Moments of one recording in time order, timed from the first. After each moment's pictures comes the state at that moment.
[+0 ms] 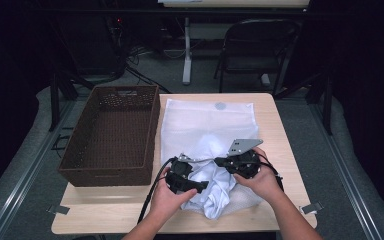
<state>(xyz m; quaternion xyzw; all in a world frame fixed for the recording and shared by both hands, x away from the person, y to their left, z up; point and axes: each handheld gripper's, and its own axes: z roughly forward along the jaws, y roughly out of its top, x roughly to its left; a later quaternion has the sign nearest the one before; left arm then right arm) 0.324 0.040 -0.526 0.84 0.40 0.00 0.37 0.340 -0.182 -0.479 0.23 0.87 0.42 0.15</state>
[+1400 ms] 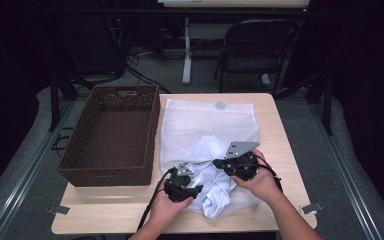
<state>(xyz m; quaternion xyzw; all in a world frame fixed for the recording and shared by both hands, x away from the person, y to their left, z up) 0.314 0.045 -0.564 0.84 0.39 0.05 0.37 0.336 -0.176 -0.480 0.21 0.87 0.41 0.16</state>
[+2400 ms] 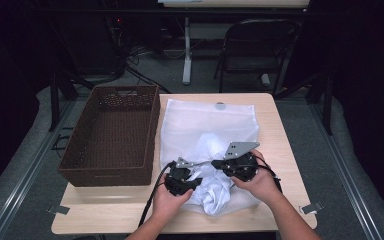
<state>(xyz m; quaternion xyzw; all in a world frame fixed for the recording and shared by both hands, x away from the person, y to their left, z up) 0.326 0.042 -0.549 0.82 0.41 0.04 0.39 0.333 -0.173 -0.477 0.21 0.87 0.41 0.15</state>
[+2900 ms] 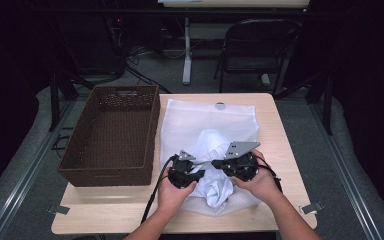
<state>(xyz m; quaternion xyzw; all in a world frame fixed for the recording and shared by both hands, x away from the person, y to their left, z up) 0.342 0.032 -0.542 0.81 0.43 0.05 0.40 0.333 -0.174 -0.476 0.21 0.87 0.42 0.15</state>
